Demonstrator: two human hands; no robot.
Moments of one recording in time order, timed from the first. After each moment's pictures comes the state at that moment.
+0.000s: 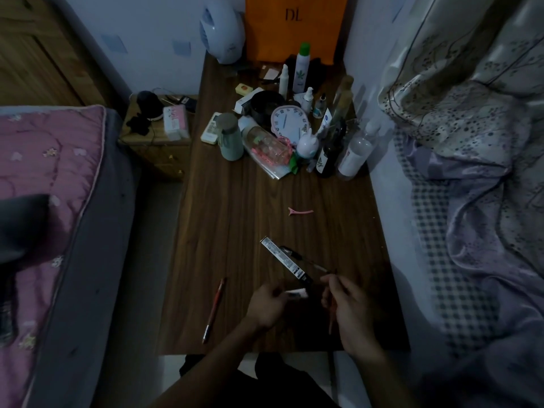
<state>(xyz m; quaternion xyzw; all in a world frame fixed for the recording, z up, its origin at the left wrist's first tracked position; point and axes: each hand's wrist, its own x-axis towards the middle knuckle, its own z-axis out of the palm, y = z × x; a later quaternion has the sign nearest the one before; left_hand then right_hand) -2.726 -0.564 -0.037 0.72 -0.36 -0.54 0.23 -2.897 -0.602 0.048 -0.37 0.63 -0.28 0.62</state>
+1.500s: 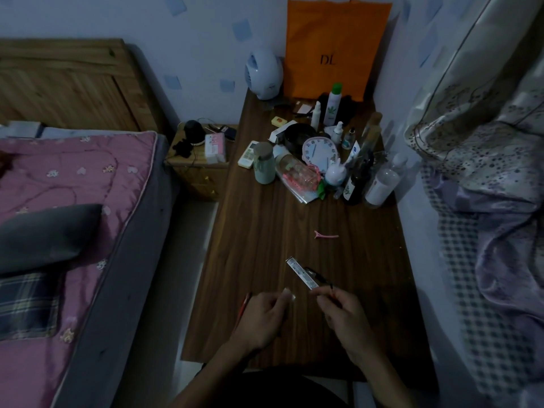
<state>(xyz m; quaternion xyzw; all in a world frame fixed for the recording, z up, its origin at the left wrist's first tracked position) -2.686 -0.536 0.071 0.72 -0.42 -0.44 0.34 -2.861 -0.607 0.077 -0.51 0.51 -0.19 0.66</state>
